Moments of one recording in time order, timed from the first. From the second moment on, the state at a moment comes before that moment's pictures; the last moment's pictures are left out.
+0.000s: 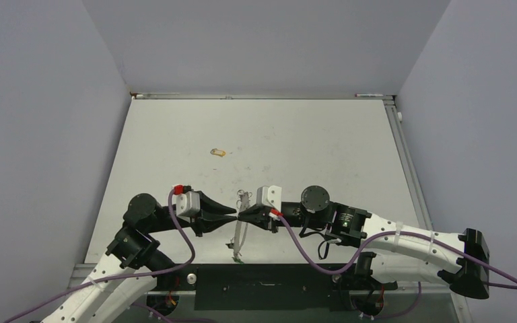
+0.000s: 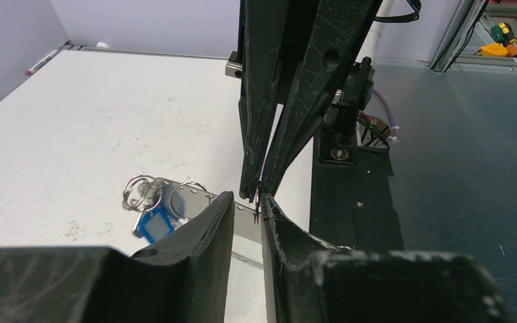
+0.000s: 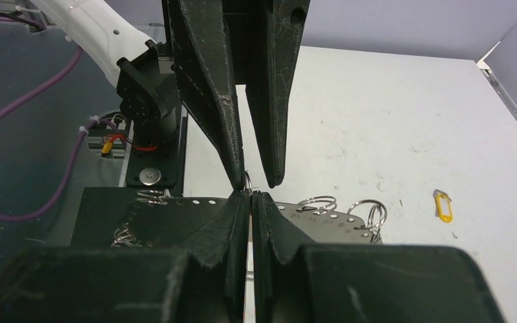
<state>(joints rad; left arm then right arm) -0.64 0.45 0.52 0.00 0.78 -0.07 1.19 1.01 0.77 0.13 -0.31 -0.18</state>
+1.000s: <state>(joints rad) -0.64 0.47 0.51 0.00 0.78 -0.12 1.21 1.01 0.80 0.08 -0.25 -0.21</state>
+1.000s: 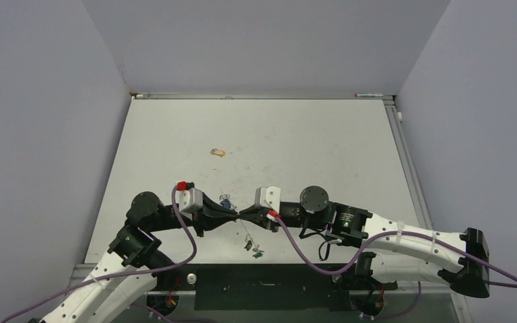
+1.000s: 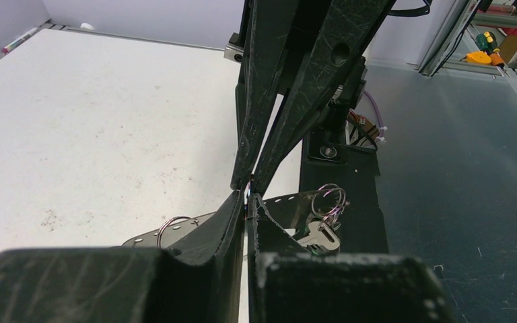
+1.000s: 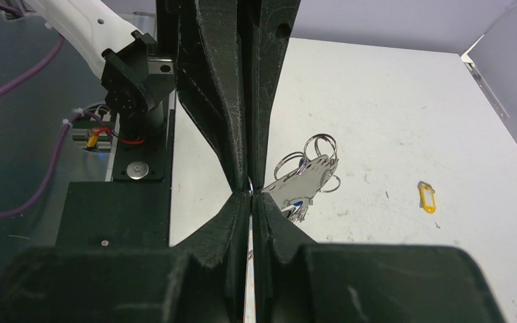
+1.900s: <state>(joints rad) -0.63 0.36 0.51 -0.09 0.71 -0.09 1.22 0.95 0.82 0.15 0.03 -0.16</state>
